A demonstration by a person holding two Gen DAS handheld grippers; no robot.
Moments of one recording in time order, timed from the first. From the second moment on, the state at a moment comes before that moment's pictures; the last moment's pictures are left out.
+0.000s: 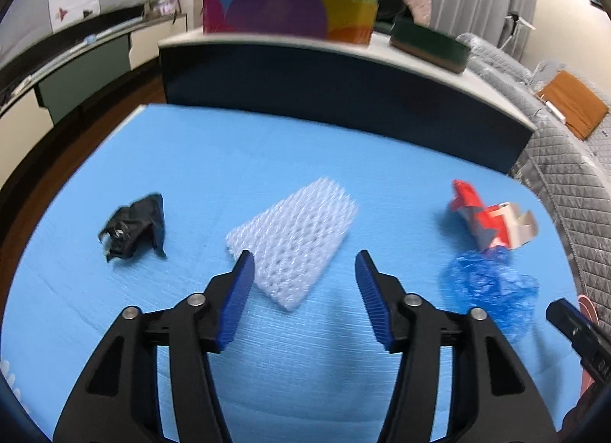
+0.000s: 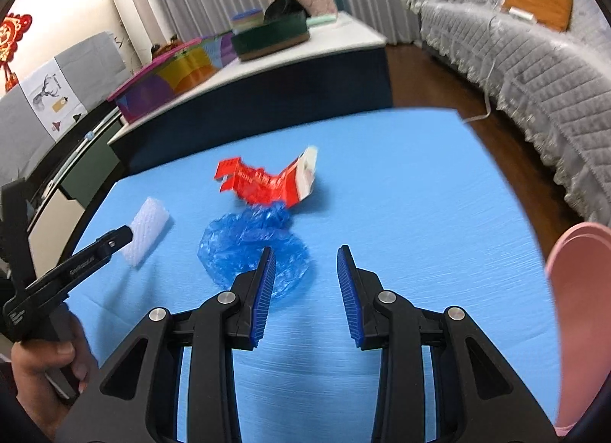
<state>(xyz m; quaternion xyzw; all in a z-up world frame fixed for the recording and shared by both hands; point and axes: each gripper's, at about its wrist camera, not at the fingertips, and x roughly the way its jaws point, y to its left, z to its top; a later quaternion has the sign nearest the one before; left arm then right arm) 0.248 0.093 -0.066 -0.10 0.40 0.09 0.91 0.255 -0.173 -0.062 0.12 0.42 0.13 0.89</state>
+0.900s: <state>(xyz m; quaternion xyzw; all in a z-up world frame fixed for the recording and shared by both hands) 0.254 0.083 -0.068 -0.06 0.40 0.10 0.91 0.257 -0.154 -0.069 0.07 0.44 0.15 0.88</state>
